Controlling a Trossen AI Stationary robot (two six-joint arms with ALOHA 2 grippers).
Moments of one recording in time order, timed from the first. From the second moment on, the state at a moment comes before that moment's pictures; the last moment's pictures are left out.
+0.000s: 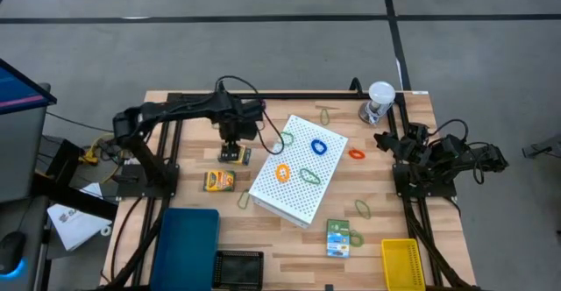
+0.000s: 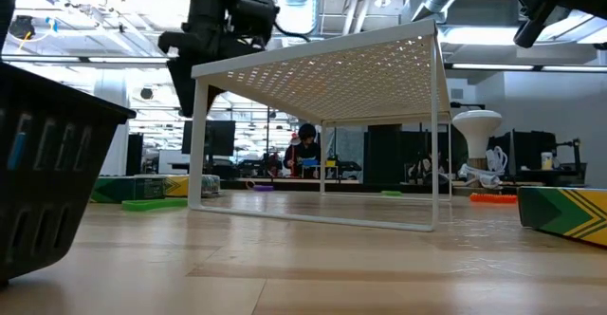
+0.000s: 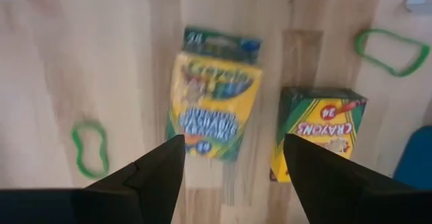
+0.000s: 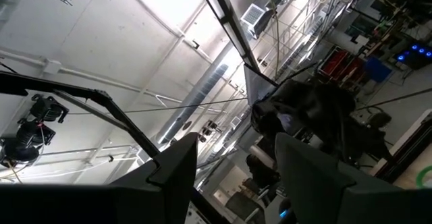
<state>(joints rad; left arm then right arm) 0.36 1.70 1.37 -1.25 -0.01 0.36 0.16 0.01 0.10 0.47 0.31 0.81</state>
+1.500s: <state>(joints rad) 0.58 1.80 1.15 -0.86 0.24 0.55 0.16 0.01 0.10 0.45 0.32 0.82</state>
